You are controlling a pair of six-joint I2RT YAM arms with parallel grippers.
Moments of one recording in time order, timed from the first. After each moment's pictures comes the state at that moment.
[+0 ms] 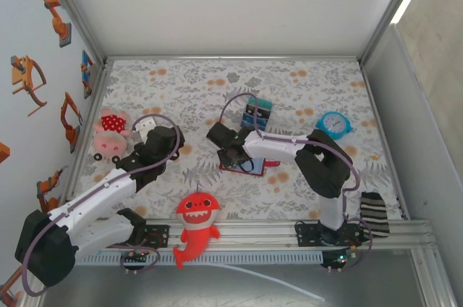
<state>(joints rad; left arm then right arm) -0.63 1.00 0.57 -0.29 -0.60 -0.75 0.97 1.91 1.27 -0.66 0.15 0.54</state>
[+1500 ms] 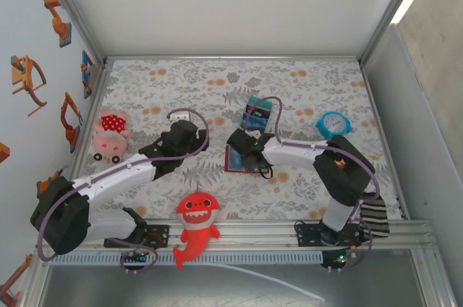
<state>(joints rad) -0.76 1.25 0.69 -0.19 -0.47 -0.53 0.90 1.74 1.01 -0.64 0.30 0.64</state>
